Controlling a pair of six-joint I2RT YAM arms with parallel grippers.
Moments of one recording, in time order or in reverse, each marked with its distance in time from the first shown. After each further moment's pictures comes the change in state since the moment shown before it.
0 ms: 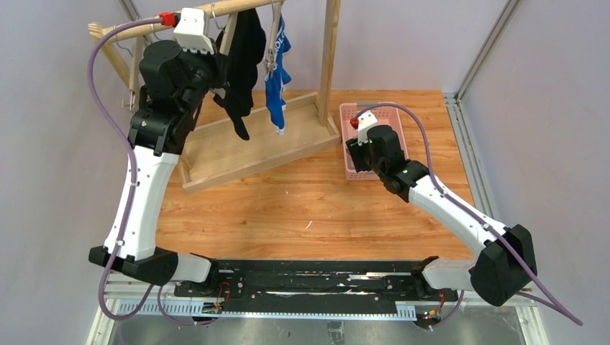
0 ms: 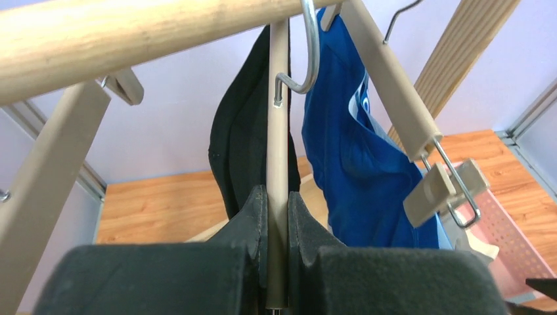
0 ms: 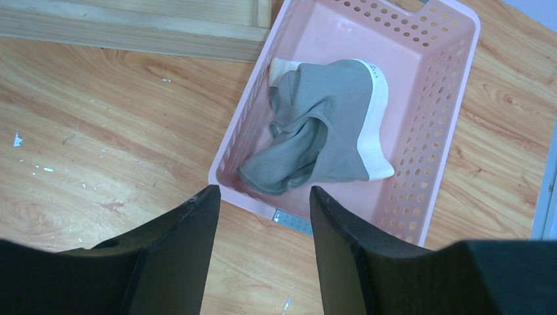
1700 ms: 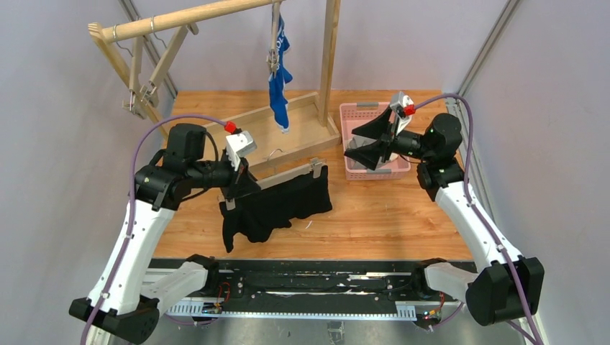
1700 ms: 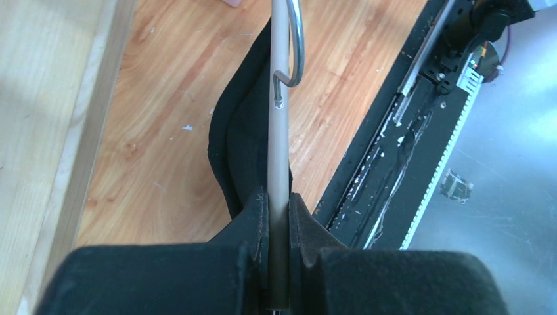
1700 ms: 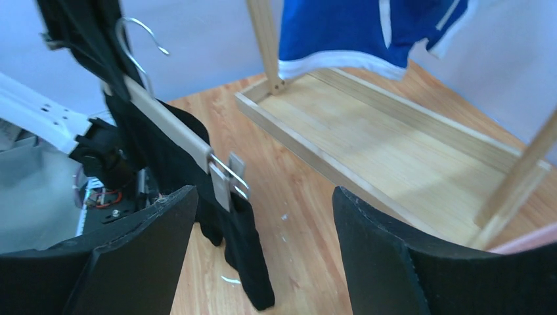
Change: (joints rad) left arm -0.022 -0.436 -0.628 -0.517 0.780 0.317; right arm -0.359 -0.138 -0.043 0.483 -1.280 0.254
